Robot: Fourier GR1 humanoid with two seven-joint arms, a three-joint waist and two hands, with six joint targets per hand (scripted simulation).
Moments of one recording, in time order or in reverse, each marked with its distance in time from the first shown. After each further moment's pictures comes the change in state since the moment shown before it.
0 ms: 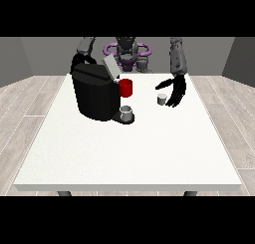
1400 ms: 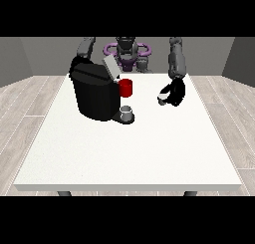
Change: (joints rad) left arm -0.113 0.022 -0.062 0.185 -0.266 0.201 -0.124; right arm -0.028 0.013 -0.023 0.055 -0.017 -0.012 -0.018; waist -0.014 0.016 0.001
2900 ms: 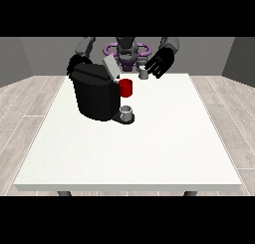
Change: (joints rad) left arm -0.340 0.042 0.057 -0.121 0.015 -0.280 0.093; right arm -0.049 0.002 -0.005 0.130 -0.034 0.044 -0.046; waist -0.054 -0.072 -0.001
